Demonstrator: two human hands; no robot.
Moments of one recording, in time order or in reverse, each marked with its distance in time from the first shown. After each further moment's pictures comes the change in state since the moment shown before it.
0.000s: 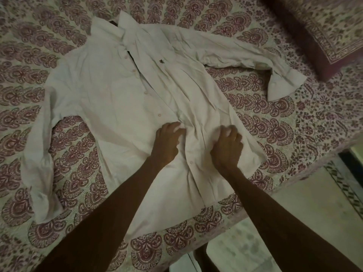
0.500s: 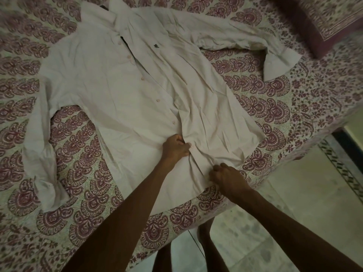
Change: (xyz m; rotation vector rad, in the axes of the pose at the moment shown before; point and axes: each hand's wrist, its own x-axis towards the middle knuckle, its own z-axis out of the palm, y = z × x) left_hand -0.054 0.036 0.017 -1.053 -0.202 -0.706; right_hand -0.121 0.051 -0.003 -0.246 -0.502 -0.645
